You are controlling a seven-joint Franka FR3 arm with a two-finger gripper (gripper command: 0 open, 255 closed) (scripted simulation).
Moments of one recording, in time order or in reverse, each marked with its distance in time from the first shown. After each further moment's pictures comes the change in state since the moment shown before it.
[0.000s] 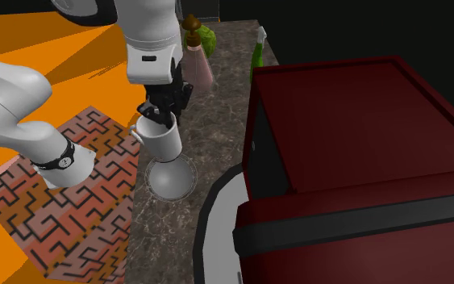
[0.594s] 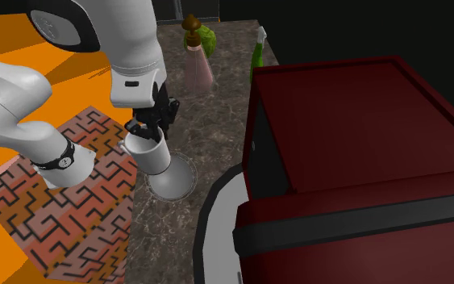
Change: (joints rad) arm -0.003 -0.079 -0.033 -0.164 0.015 0.086 -0.053
